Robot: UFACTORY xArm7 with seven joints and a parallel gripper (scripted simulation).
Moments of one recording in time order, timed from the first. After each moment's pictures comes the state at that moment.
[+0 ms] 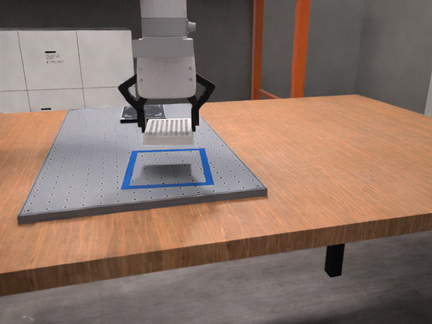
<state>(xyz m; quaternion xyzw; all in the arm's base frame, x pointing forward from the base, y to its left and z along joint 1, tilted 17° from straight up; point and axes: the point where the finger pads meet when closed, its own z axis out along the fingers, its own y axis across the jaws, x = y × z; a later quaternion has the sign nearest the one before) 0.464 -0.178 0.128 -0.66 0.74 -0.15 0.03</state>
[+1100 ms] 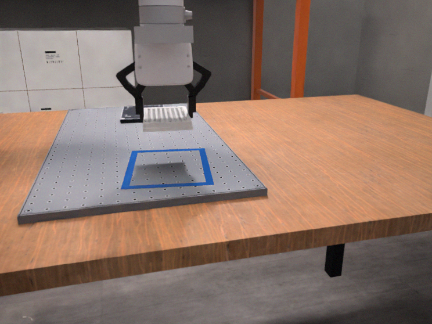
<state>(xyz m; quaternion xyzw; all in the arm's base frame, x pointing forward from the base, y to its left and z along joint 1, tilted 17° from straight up) 0.458 -0.153 0.142 -0.69 0.71 -0.15 0.02</state>
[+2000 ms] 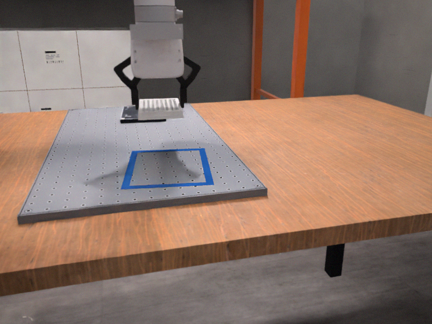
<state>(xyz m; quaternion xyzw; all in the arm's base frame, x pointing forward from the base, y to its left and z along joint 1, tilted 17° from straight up) 0.452 -0.078 0.128 -0.69 0.71 -0.15 0.02</state>
